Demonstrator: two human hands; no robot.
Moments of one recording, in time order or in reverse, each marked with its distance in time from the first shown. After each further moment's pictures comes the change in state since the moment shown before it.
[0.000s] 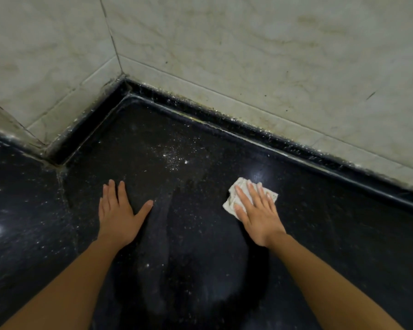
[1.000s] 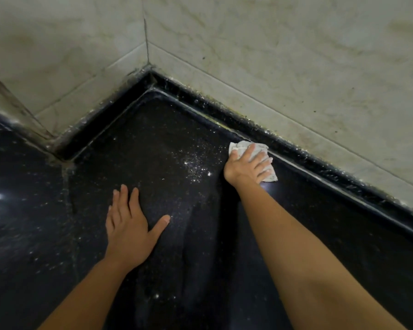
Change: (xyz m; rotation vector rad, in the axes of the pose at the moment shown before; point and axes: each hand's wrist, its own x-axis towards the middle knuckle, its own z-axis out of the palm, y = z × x) left_hand 0.006 0.001 0.003 -0.108 0.027 -0.029; right_hand 0.174 -0.118 -0.041 0.337 0.098 0.524
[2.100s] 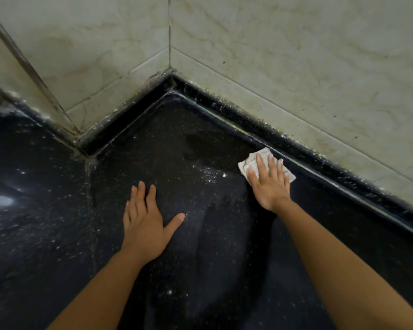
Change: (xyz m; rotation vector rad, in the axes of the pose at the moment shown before) left_hand -0.001 0.001 -0.005 -0.008 -0.021 -0.007; right_hand -0.007 0.060 -0.016 -0.246 -0.078 -0.425
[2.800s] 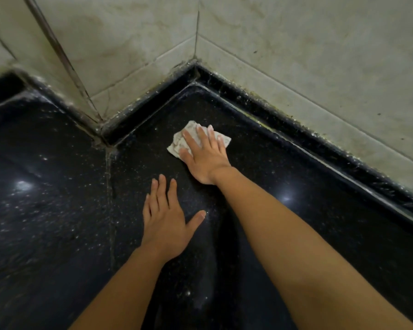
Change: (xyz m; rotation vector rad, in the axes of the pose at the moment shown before) left_hand 0.002 0.000 0.003 0.076 0.031 -0.007; right_hand 0.028 -0.176 0.041 -0.137 -0.108 -0.478
